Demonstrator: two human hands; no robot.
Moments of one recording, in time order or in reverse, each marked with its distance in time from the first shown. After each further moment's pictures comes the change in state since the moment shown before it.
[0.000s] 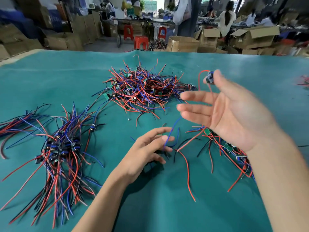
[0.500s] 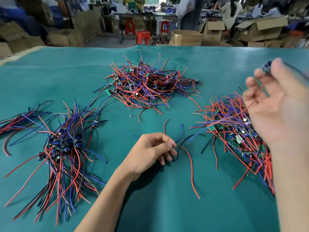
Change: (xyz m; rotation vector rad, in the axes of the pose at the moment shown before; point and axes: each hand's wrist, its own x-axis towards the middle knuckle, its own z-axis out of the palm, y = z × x) left_hand -0.001 -0.003 0.002 0.174 0.032 -0.044; right_hand -0.006 -0.008 -0.051 0.074 0.497 -0.441
